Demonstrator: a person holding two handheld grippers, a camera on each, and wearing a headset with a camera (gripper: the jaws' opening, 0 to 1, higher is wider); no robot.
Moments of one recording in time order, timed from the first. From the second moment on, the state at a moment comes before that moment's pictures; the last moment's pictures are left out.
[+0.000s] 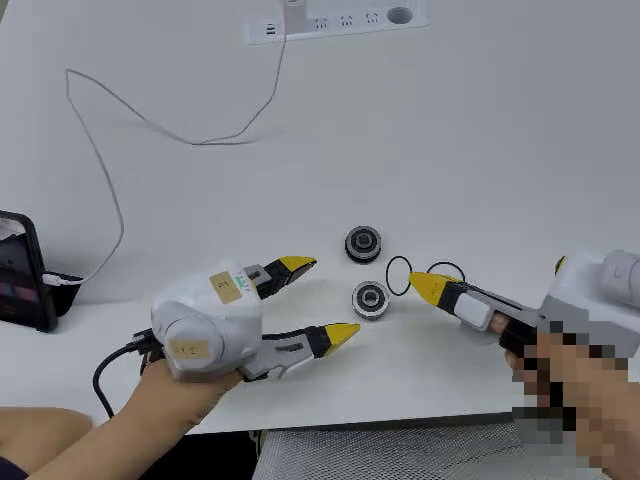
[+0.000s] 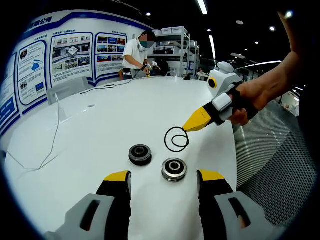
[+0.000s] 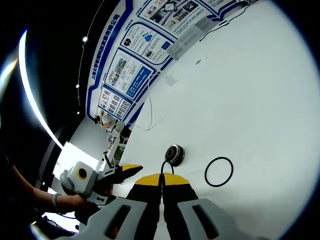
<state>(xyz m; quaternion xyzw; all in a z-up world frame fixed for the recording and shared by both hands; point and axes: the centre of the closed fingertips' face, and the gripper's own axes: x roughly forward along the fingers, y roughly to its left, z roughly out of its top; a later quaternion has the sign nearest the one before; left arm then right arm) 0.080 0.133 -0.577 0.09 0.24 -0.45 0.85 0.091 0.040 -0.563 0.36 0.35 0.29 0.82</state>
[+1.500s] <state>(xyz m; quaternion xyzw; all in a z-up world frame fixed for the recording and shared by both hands) 0.079 0.137 -0.583 0.09 0.25 -0.45 0.85 0.095 -0.013 -0.607 0.17 0.37 0.25 0.88</state>
